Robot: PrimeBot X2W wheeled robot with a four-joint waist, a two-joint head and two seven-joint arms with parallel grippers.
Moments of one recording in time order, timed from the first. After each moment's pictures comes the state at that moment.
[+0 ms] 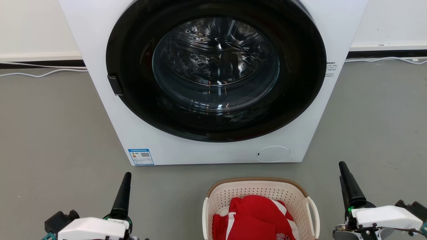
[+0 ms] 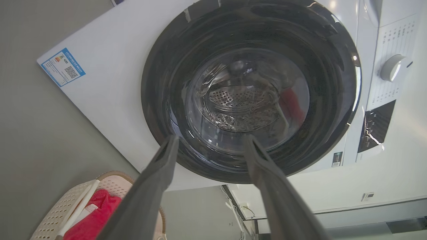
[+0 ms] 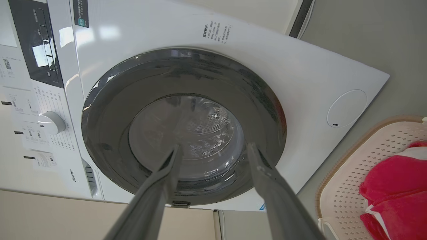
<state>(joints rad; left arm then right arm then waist) -0.01 0.03 0.01 0.24 -1.27 -0.12 -0.01 -0.03 -0.08 -0.02 0.23 1.37 0.13 0.00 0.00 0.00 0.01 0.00</state>
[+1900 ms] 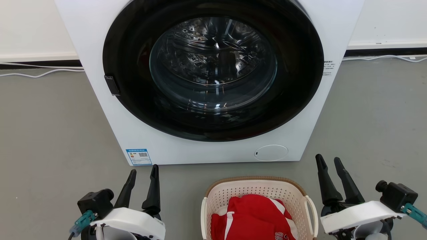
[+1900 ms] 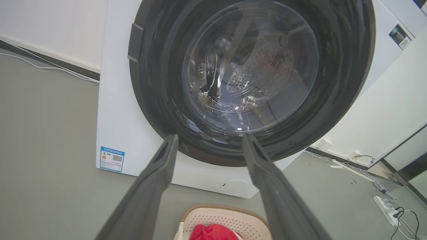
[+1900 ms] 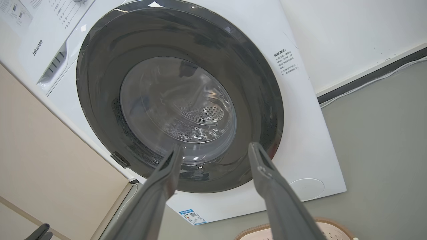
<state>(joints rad) -0.03 0.04 -0.14 0.18 -0.53 0.01 -0.17 -0.05 -0.12 0.09 0.19 0.65 0.13 -0.16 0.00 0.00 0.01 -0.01</state>
